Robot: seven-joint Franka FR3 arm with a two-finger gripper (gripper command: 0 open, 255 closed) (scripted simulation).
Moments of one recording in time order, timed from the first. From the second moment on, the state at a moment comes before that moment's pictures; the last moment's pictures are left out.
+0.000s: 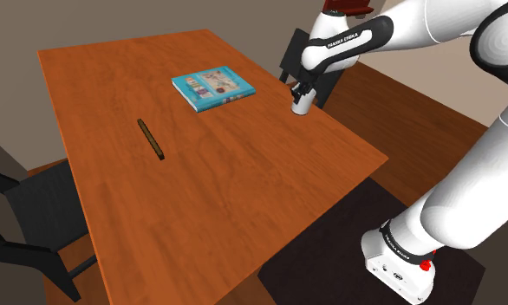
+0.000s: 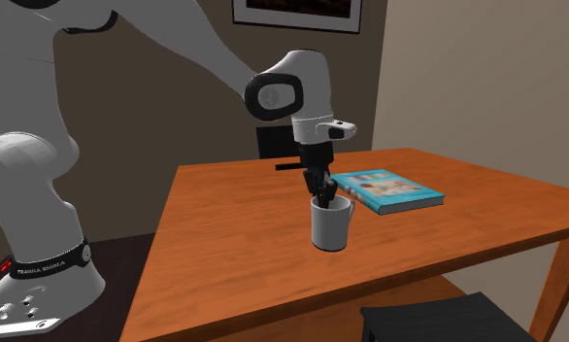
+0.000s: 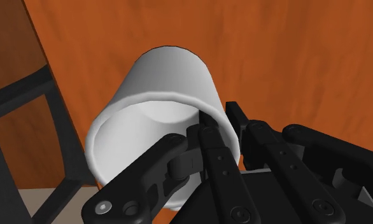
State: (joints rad) arm -0.04 0.17 -0.16 -2.09 -0.02 2.39 -0.18
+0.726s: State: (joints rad) arm -0.04 0.09 -0.16 -2.03 -0.03 2.26 -0.17
